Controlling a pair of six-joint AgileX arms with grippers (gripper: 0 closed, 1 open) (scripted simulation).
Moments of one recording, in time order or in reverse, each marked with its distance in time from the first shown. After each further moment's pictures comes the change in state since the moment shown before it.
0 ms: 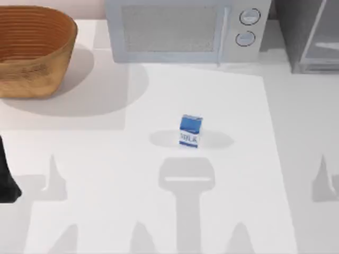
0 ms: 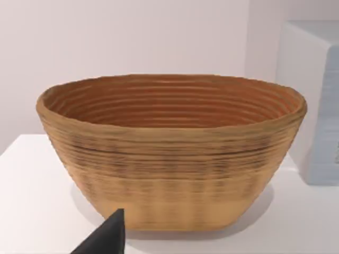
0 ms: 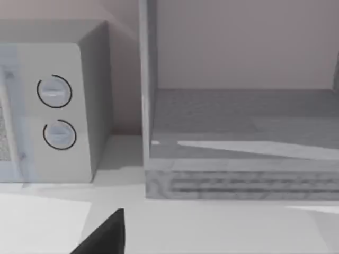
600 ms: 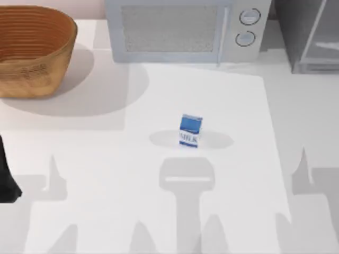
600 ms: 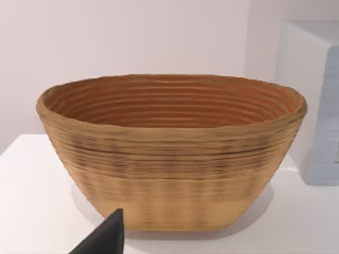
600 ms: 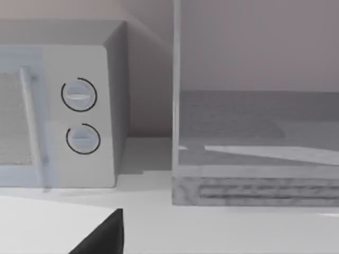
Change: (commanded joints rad) left arm 0.000 0.000 0.000 0.000 0.000 0.000; right arm 0.359 0.309 0.010 0.293 0.358 0.002
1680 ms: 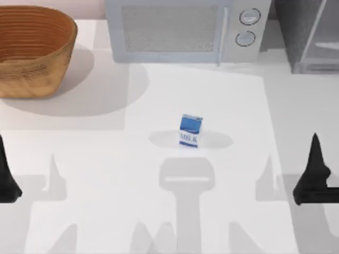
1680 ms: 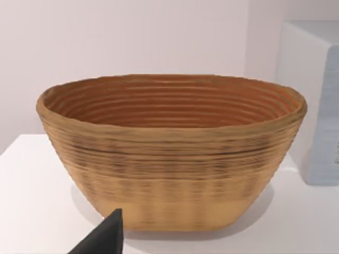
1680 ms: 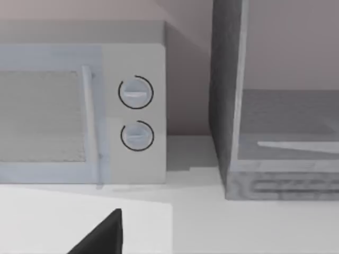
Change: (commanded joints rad) left arm 0.000 0.000 0.000 0.000 0.000 0.000; right arm 0.563 0.468 0.020 0.440 0.573 0.016
